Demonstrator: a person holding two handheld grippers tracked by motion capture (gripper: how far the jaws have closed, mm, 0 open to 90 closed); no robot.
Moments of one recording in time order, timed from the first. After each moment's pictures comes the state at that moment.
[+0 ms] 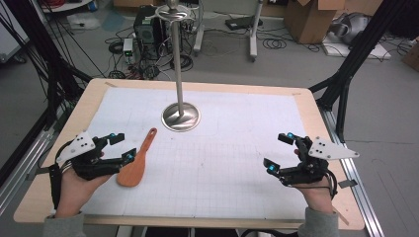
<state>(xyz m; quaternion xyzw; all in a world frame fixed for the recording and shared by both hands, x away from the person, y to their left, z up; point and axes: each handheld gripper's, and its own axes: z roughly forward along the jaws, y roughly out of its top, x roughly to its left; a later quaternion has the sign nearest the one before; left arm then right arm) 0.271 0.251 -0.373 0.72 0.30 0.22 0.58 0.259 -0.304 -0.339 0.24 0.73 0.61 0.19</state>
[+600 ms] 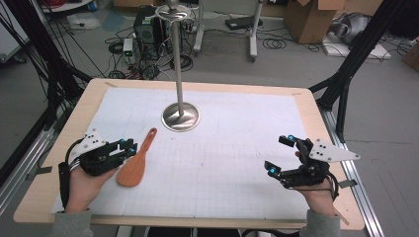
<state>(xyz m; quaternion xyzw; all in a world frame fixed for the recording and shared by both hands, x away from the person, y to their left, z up) 0.288 0.246 -0.392 0.74 0.36 0.21 0.53 0.254 -0.306 -0.341 0.24 0.73 0.61 0.19</state>
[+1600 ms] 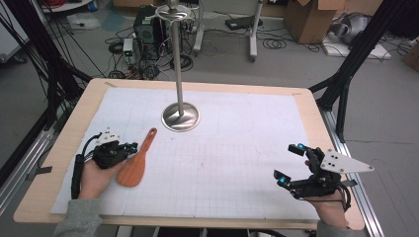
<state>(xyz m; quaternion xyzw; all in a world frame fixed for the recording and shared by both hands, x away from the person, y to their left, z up) 0.337 0.253 -0.444 0.77 0.42 0.19 0.44 0.231 -0.325 -0.344 0.25 0.73 0.60 0.19</state>
